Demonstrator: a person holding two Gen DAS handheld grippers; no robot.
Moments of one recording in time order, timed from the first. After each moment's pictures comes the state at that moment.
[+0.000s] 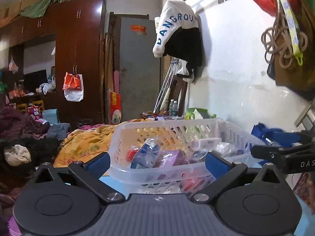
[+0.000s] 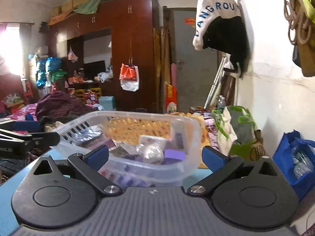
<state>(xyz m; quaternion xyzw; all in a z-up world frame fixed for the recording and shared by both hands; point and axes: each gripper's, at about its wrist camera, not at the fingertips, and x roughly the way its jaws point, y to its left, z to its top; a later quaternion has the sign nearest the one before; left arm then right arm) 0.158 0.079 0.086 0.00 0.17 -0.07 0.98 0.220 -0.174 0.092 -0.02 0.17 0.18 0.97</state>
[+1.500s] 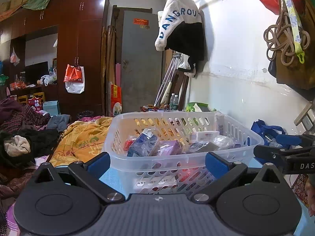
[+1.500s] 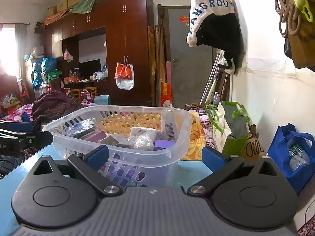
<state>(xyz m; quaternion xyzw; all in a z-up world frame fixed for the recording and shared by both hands) 0.154 0.075 0.083 -0.01 0.19 -0.06 0.98 0.214 -0.186 0.080 -0.02 0.17 0.17 0.97</state>
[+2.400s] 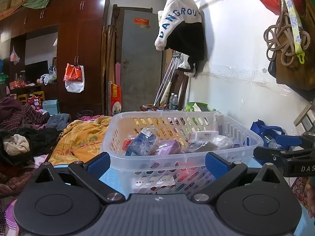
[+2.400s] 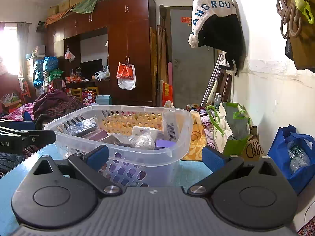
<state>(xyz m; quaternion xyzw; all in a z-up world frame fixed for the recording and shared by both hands) 0.155 0.072 0.082 -0.01 0.19 -0.06 0.98 0.212 -0.186 0.081 -0.02 0.17 0.18 0.97</state>
